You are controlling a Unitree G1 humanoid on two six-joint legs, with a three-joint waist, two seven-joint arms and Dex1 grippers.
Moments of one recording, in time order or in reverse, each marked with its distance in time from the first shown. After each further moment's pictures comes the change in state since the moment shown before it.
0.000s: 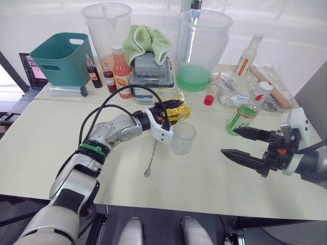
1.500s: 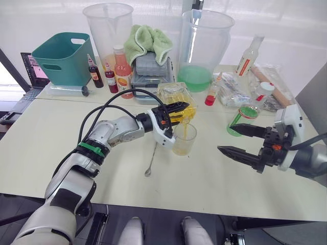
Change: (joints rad) left arm -0.001 0.035 -0.068 -0.097 0.152 0.041 0.153; right arm -0.056 0.000 0.052 0.022 -0.043 -0.020 0.002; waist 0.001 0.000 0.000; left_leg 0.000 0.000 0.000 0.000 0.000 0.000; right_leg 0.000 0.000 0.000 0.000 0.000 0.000
